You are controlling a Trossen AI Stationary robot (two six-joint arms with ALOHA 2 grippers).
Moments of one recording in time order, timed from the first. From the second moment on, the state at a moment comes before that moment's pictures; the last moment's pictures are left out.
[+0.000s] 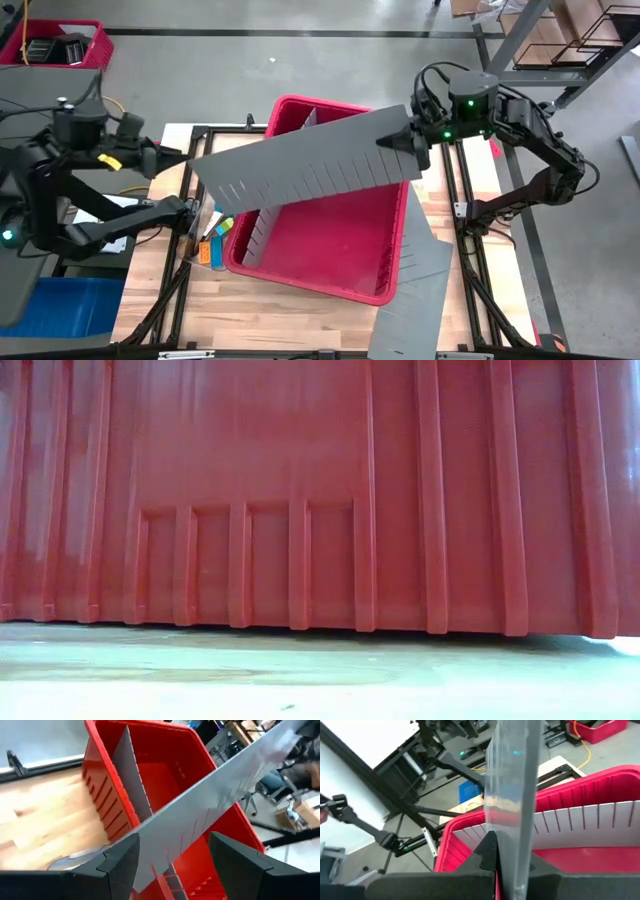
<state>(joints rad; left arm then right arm) 0.88 0.77 1.68 -1.53 0.38 -0.40 -0.25 1.30 1.83 -0.90 -0.27 0.35</state>
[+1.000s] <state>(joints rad) 0.78 0.75 1.42 -1.57 0.26 0.07 -0.25 1.30 1.83 -0.90 -0.32 0.38</state>
